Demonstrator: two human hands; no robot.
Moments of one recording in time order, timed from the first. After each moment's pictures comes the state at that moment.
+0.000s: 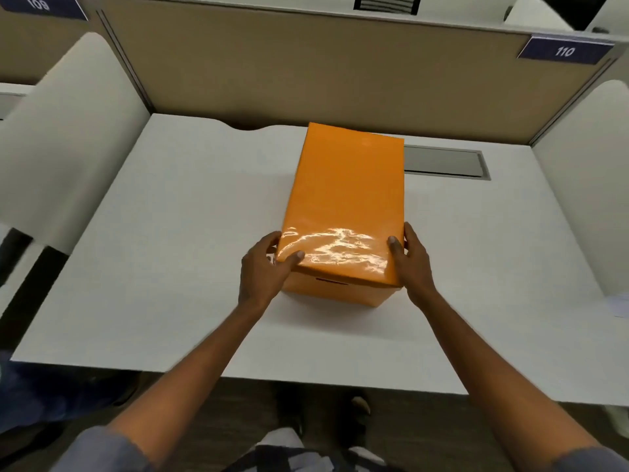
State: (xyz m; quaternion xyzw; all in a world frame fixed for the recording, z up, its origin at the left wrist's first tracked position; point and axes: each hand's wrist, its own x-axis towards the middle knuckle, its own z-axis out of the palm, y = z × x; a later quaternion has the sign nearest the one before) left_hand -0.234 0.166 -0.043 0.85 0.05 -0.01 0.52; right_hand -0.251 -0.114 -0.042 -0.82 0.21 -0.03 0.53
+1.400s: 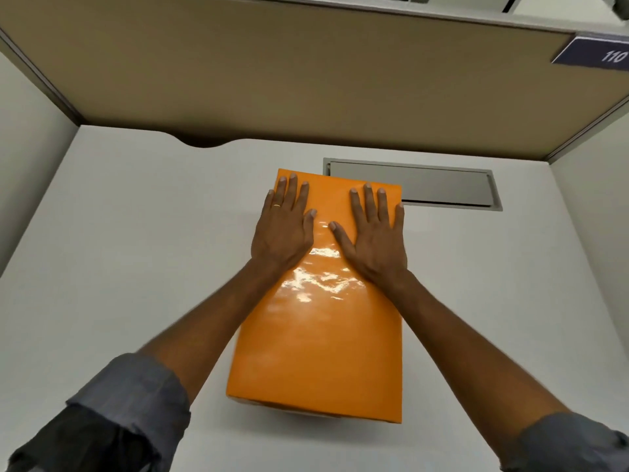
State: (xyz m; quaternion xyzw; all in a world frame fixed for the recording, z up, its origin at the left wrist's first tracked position) left_hand 0.032 0.049 -0.075 0.98 -0.17 -0.02 0.11; right_hand -0.024 -0.144 -0.074 -1.00 0.04 0.00 0.09
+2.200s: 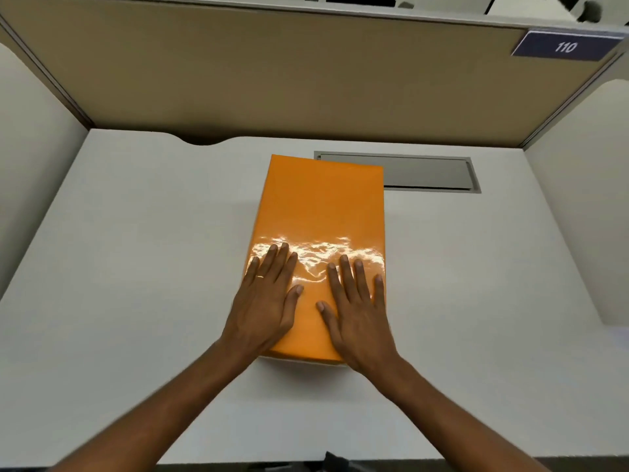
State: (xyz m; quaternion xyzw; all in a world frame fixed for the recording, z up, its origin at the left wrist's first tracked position) left_hand -0.152 0.103 -0.054 0.97 -0.22 -0.06 0.13; right_hand -0.221 -0.089 -0.066 -0.99 0.00 0.03 0.10
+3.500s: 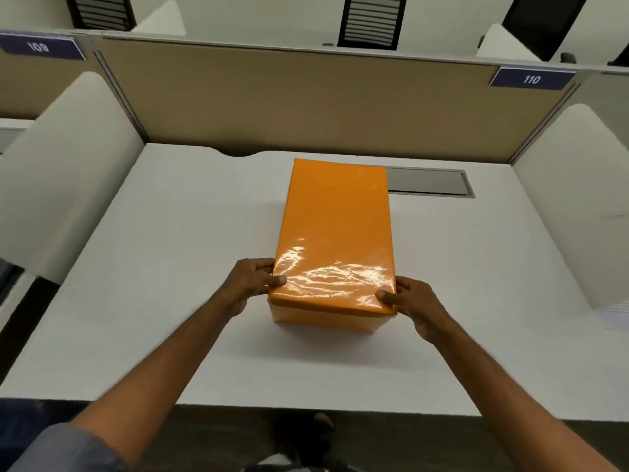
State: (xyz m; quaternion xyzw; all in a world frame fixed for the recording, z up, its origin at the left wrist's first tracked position) left_hand -0.190 0.181 -0.015 0.74 0.12 -0.28 0.60; right_hand -0.280 -0.141 -0.036 -0.69 0.29 0.12 0.65
